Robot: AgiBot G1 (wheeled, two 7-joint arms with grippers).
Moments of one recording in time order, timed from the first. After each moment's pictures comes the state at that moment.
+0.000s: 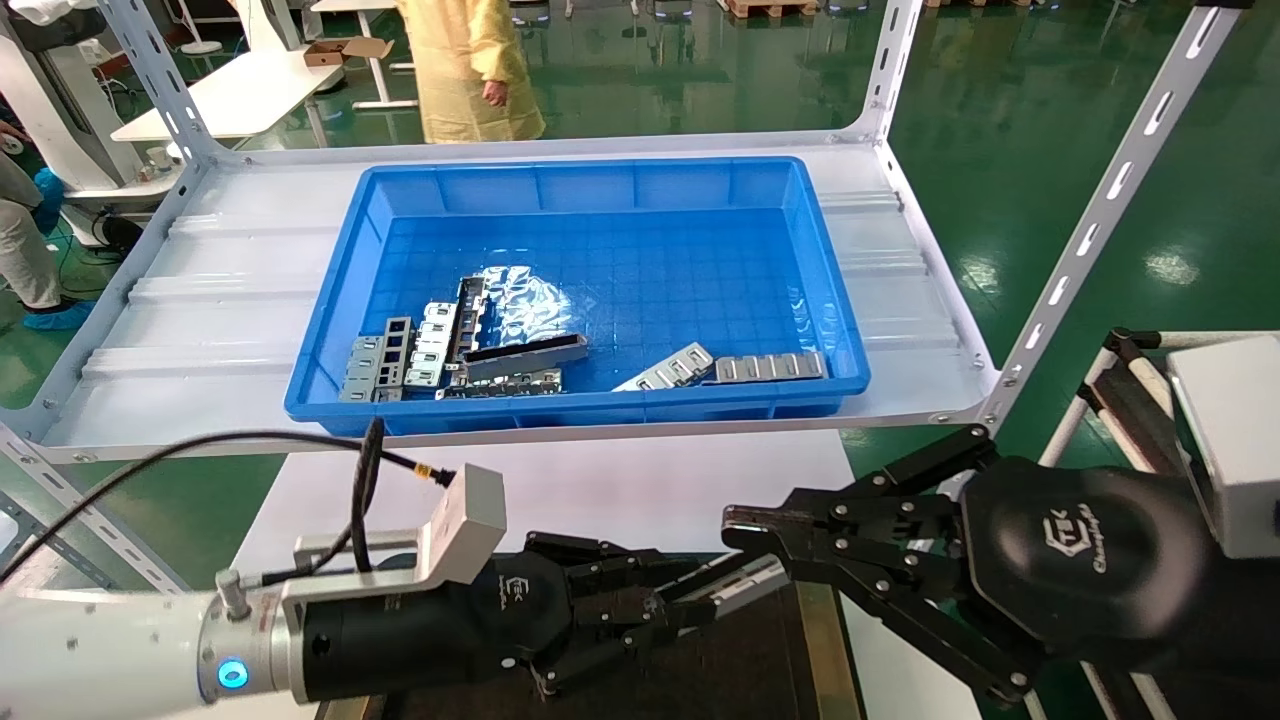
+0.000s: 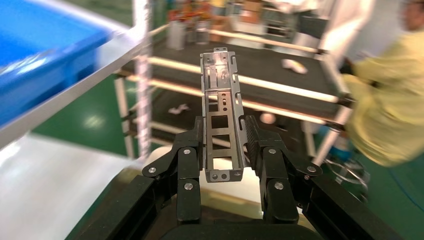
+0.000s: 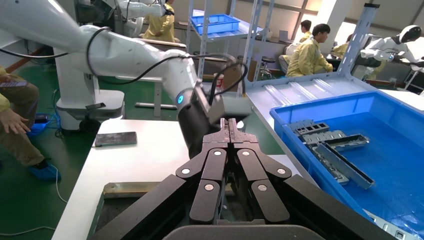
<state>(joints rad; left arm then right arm) -1.07 0.92 0.64 -0.99 0.87 1.21 -0.07 1.08 -0.60 -0.32 1.28 -0.70 -1.48 0.17</state>
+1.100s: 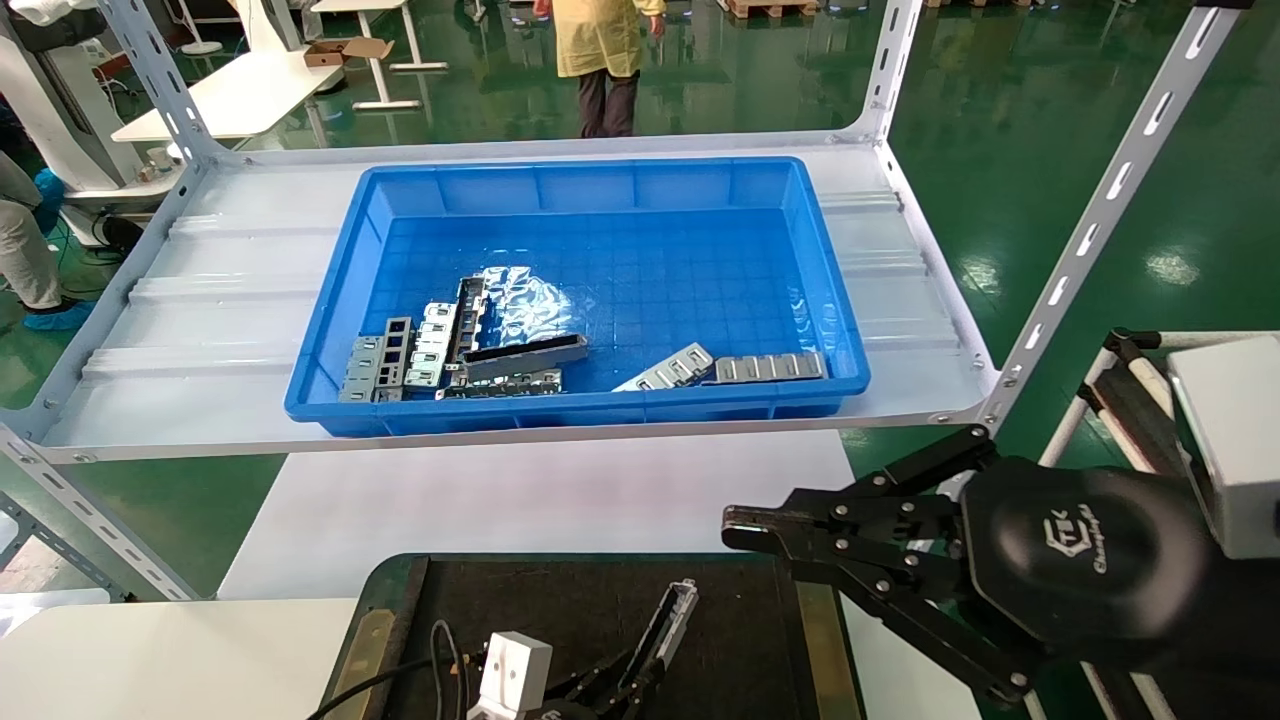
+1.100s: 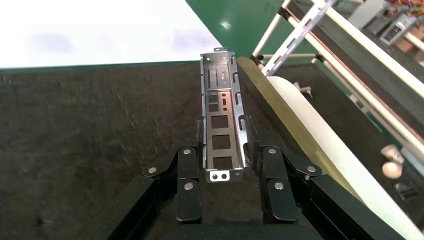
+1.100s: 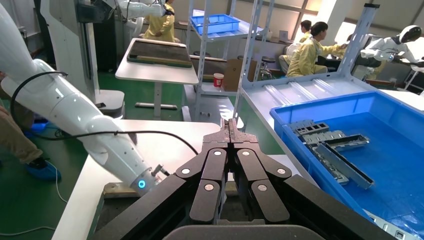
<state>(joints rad) -0.55 1.05 0.76 -1.35 1.02 0.14 -0.35 1.08 -0.59 -0.32 1.28 -0.70 -1.48 0.17</state>
